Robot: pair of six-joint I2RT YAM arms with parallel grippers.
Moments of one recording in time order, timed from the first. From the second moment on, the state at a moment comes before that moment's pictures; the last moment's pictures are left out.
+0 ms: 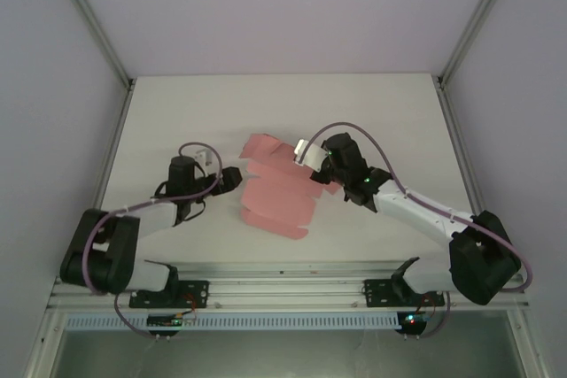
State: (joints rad) left arm -0.24 1.39 0.42 0.34 0.40 -0.57; right arm 0.66 1.31 0.82 -0.04 0.08 -0.67
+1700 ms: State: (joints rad) left arm -0.25 1.09 0.48 0.08 -0.07 -0.46; right arm 0.82 1.48 0.82 0.13 0.37 -0.94
